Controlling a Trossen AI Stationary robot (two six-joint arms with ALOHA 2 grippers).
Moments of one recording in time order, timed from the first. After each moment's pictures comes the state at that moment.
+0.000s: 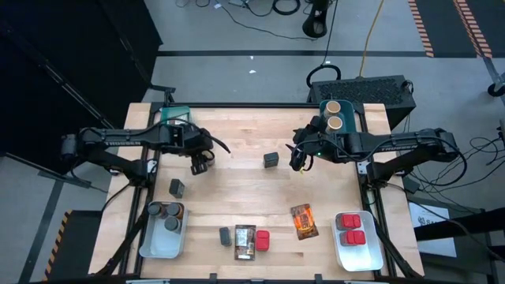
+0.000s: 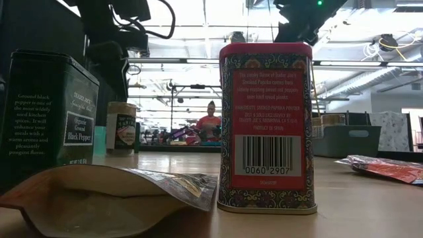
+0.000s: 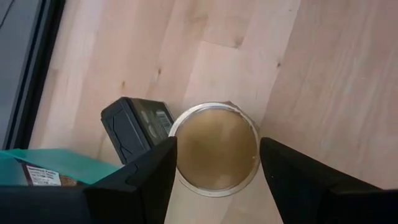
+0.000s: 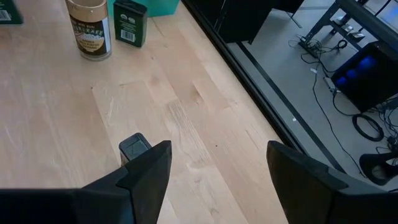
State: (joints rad) left arm 0.18 1.23 0.94 -0.90 -0.22 -0.04; right arm 0.01 1.22 1.01 -0.51 0.57 0.17
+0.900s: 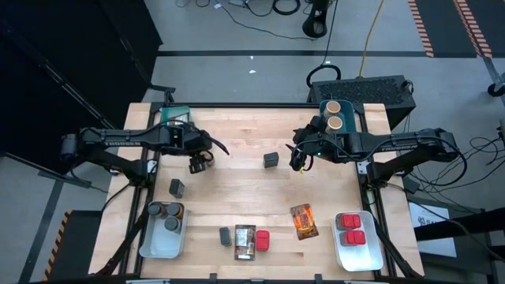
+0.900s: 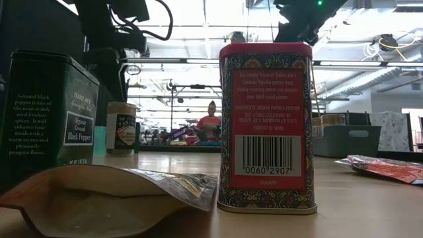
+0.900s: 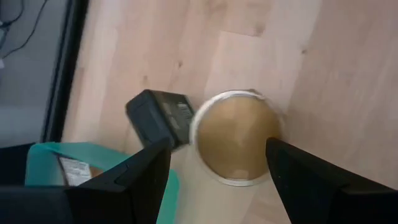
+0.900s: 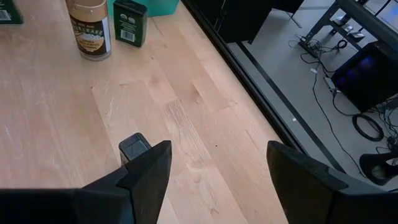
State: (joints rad) left arm 0.16 1.23 0.94 -0.94 -0.31 -0.01; right arm 0.01 1.22 1.01 -0.51 0.57 0.17
